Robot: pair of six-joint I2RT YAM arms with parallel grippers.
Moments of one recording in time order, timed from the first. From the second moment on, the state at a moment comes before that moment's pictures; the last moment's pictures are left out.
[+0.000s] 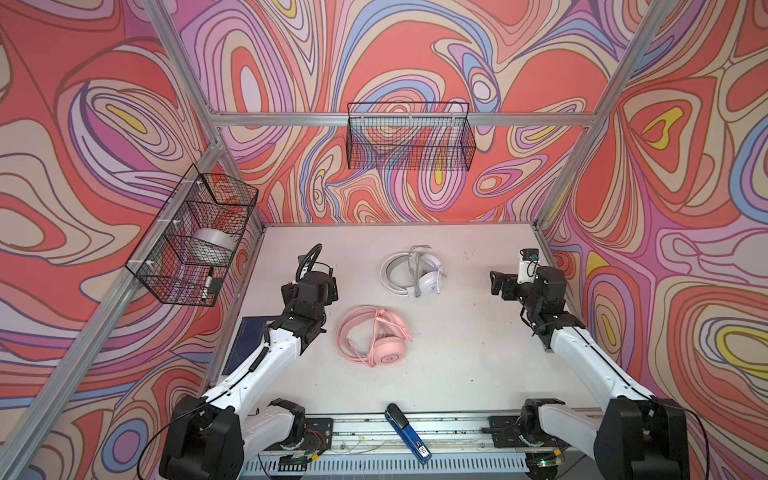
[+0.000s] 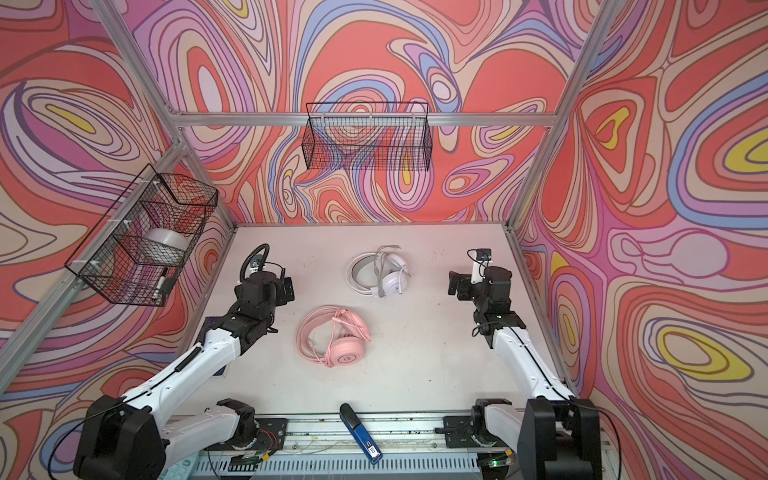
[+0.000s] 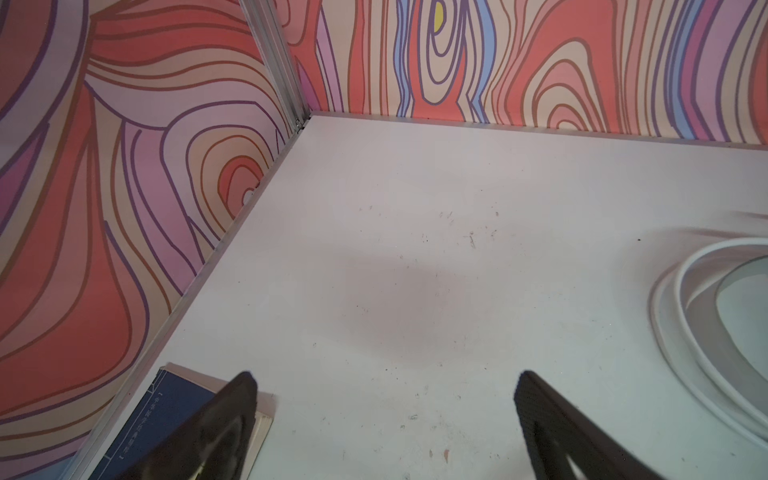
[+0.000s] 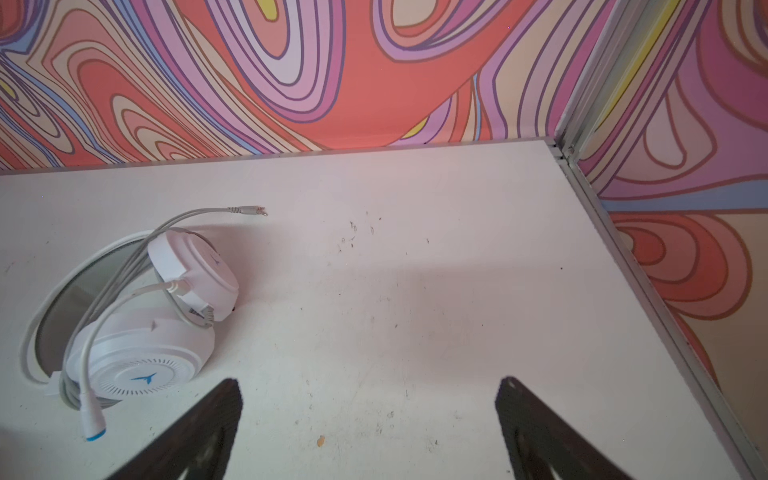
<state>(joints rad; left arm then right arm) -0.31 1.14 0.66 -0.06 -0.57 -0.23 -0.03 1.15 0.63 0.09 -0.09 0.06</state>
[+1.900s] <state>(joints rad) -0.05 1.53 0.36 0.77 -0.31 -0.02 -0.07 1.70 0.47 0.96 -0.11 0.07</state>
